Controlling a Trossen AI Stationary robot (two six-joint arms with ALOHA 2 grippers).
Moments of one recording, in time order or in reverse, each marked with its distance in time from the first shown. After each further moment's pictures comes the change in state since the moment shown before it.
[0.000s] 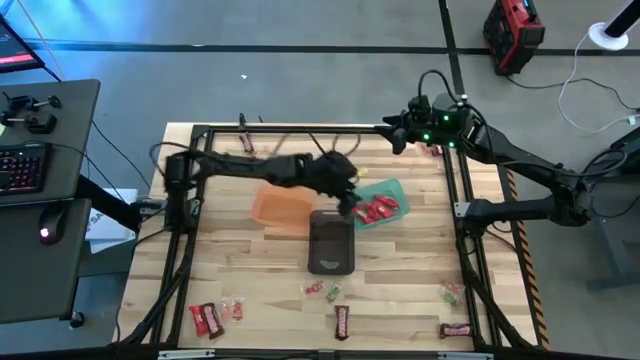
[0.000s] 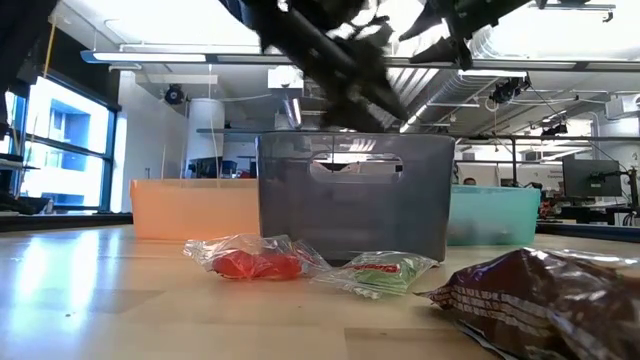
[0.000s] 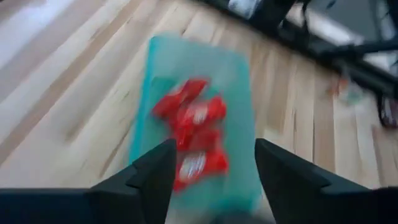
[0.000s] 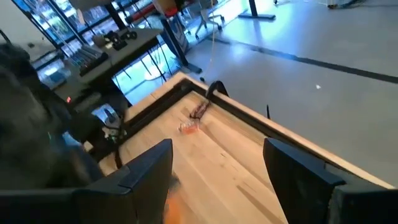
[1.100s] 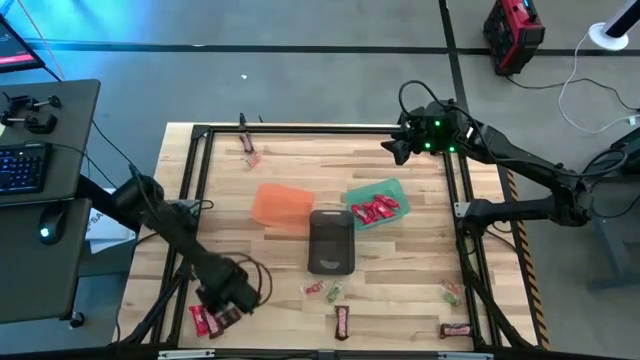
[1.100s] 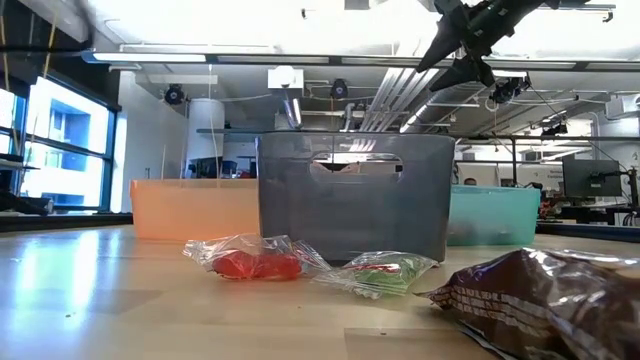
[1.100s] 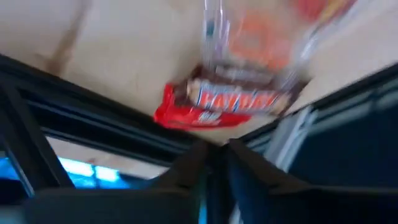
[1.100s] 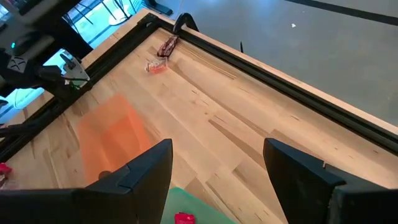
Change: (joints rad) left arm -0.863 -0.207 -0.417 -0.753 0.554 -1.006; right arm 0.000 0.001 -0.001 -0.268 0.029 0.000
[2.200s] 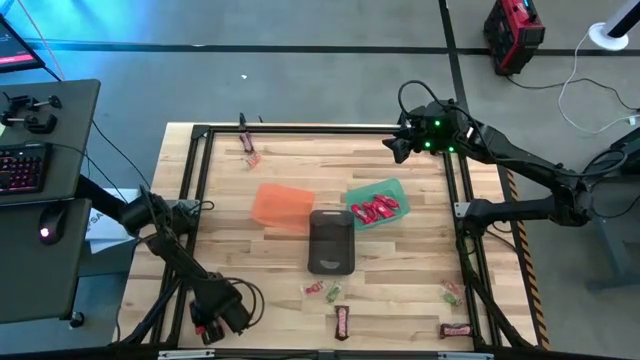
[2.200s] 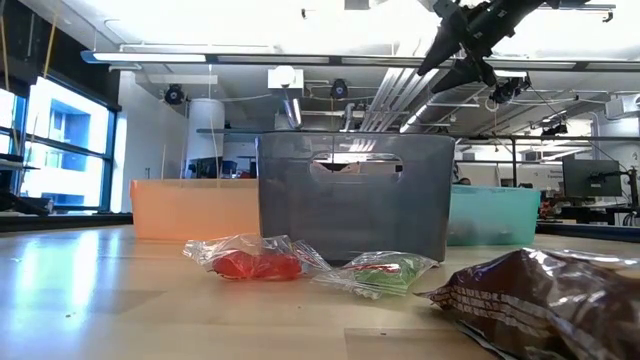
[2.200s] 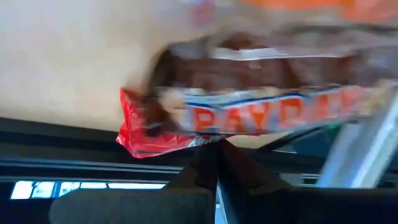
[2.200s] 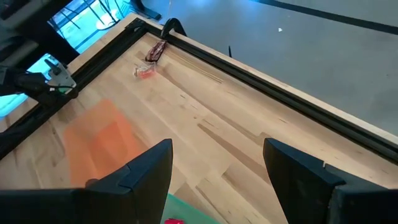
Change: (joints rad) left arm -0.139 0.149 -0.089 0.211 0.113 0.093; right arm 0.000 0.000 0.000 0.000 0.052 0.005
